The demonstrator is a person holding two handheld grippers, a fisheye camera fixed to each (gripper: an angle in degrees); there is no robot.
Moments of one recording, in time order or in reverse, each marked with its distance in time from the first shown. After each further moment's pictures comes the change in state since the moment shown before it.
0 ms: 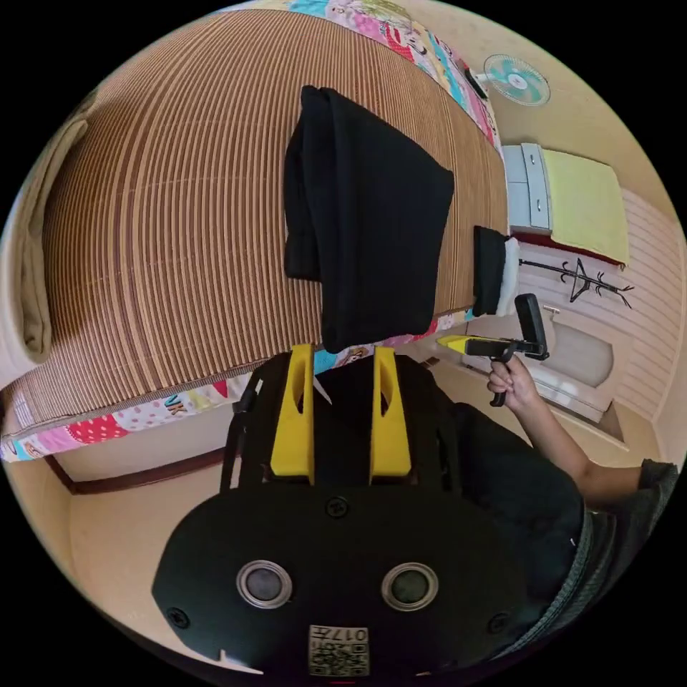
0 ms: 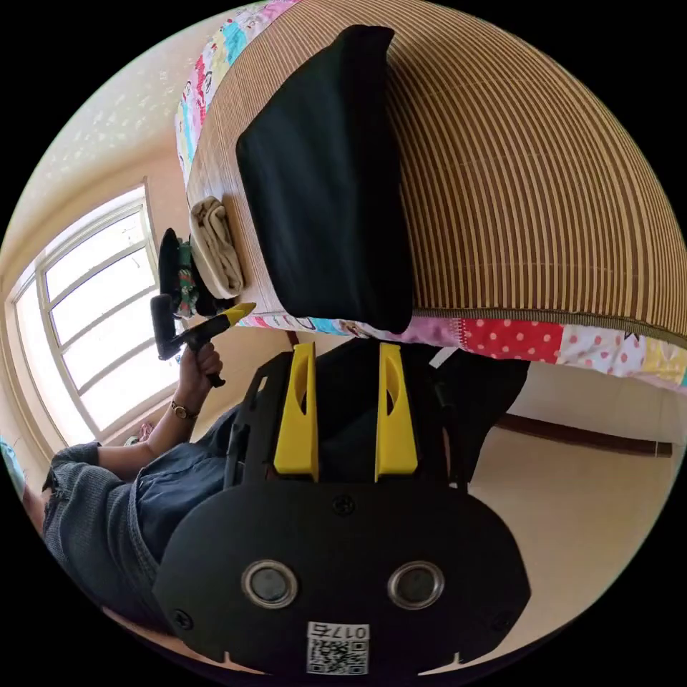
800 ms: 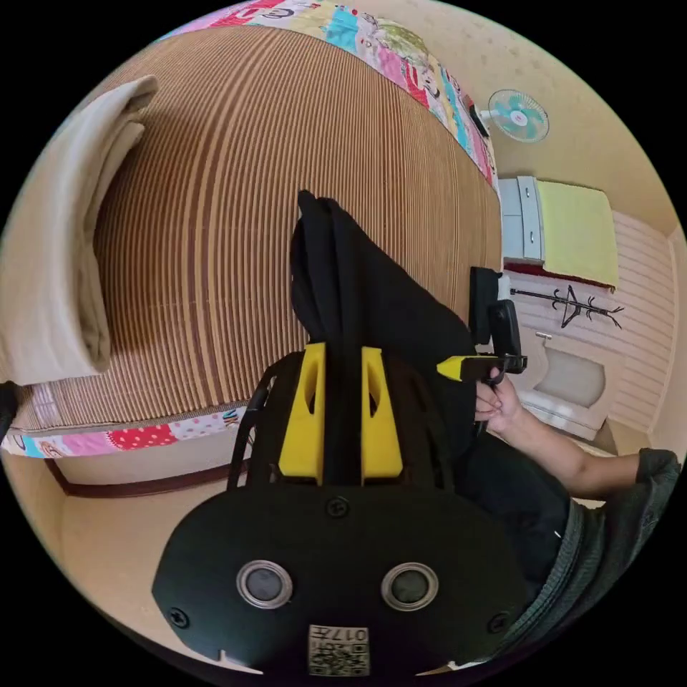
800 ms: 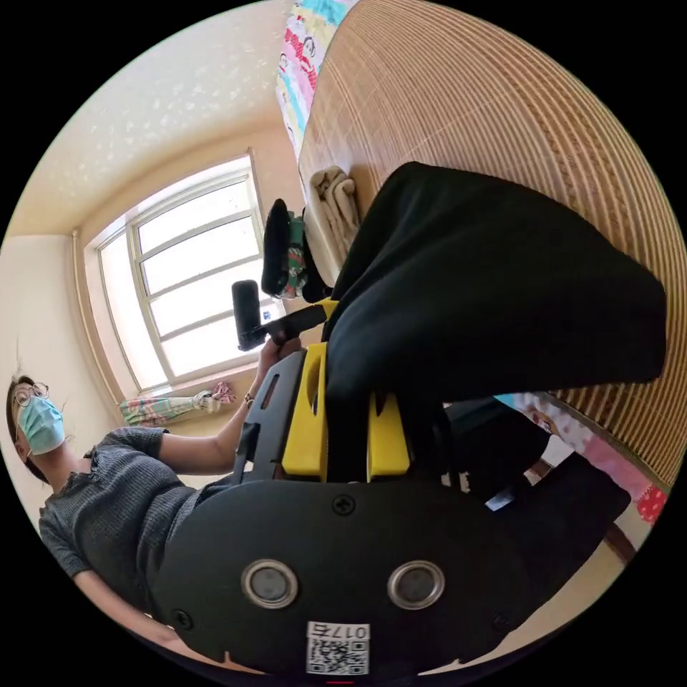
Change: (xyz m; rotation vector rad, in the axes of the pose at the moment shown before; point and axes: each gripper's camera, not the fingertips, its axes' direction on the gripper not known) left arm 0.013 -0.017 -0.057 0.147 -0.003 -0.030; right arm -0.131 -0.063 0.062 -0.074 -0.392 -0.242
